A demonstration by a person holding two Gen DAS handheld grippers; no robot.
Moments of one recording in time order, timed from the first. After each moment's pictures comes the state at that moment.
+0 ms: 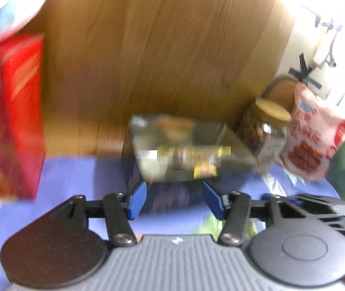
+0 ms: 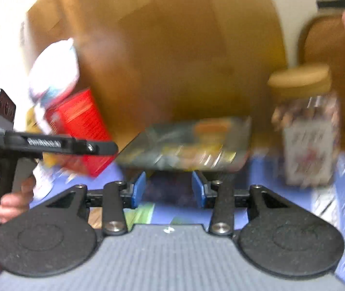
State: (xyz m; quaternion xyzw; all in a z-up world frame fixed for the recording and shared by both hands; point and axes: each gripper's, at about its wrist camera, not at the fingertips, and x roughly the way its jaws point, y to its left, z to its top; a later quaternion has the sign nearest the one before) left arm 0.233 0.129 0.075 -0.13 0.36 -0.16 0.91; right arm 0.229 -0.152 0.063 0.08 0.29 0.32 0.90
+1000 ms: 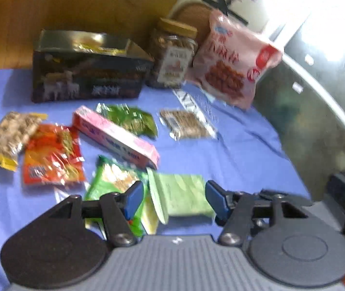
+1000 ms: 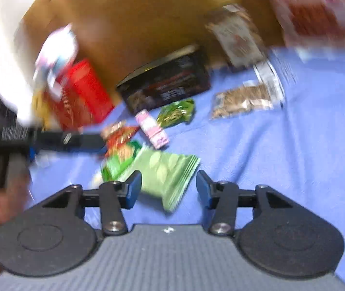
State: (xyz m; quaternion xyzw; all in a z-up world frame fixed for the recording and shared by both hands) left arm 0.114 0.033 0.036 -0.13 0.41 -0.30 0.85; right arm 0.061 -0.219 0.006 0.11 0.32 0.26 0.90
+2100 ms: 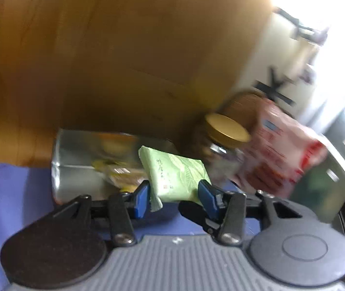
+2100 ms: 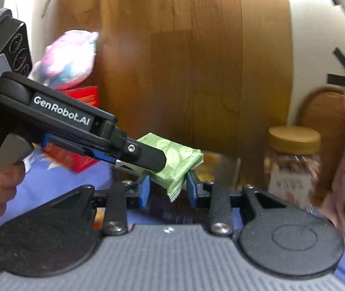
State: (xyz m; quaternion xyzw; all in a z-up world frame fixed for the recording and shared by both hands) left arm 0.269 0.068 0.104 -0.19 0.34 -0.20 0.90; right arm 0.212 -0.130 0.087 -0.05 0.19 0.28 0.94
